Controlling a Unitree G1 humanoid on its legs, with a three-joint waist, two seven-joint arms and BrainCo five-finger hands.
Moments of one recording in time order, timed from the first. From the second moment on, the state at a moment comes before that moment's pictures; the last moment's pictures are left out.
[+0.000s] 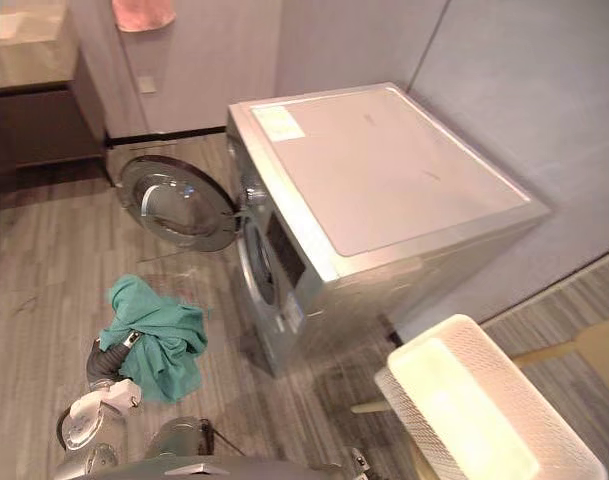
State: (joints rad) left arm 0.31 -0.01 0.08 0.14 -0.43 -0.16 0.09; right arm 0.18 0.02 -0.49 0.98 0.55 -0.08 -0.14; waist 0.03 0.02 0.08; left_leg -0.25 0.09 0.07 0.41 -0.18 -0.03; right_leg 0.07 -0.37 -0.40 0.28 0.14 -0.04
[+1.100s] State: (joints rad) left arm 0.30 -0.04 -0.15 0.23 -0.43 -0.13 0.05; right arm 0.24 0.06 -0.47 0.99 0.59 -0.10 -0.14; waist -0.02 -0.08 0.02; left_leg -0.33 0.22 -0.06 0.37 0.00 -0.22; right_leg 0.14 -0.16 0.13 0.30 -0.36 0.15
